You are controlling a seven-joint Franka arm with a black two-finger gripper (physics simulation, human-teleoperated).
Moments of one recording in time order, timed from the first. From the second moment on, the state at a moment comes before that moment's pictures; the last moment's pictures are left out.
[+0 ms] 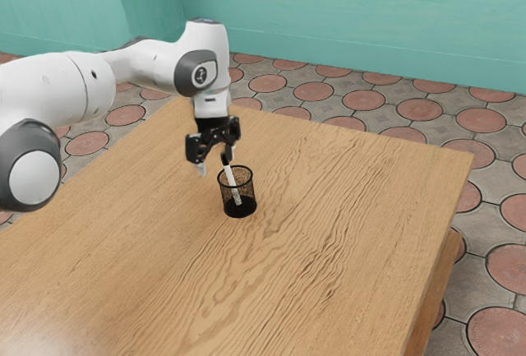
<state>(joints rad) 0.09 0.65 -0.14 -1.26 0.09 1.75 1.68</state>
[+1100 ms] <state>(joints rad) 0.11 0.66 -0.12 -1.32 0.03 1.95 1.73</state>
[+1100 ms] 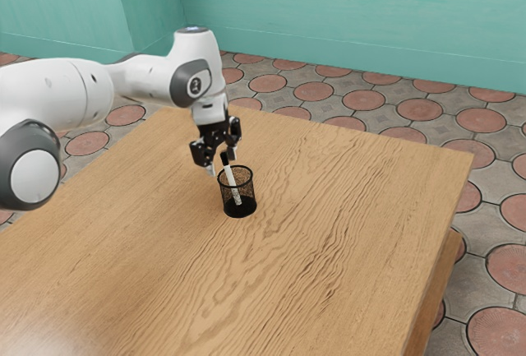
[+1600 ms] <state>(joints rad) 0.11 0.67 -0.12 -1.31 0.04 1.94 1.66</state>
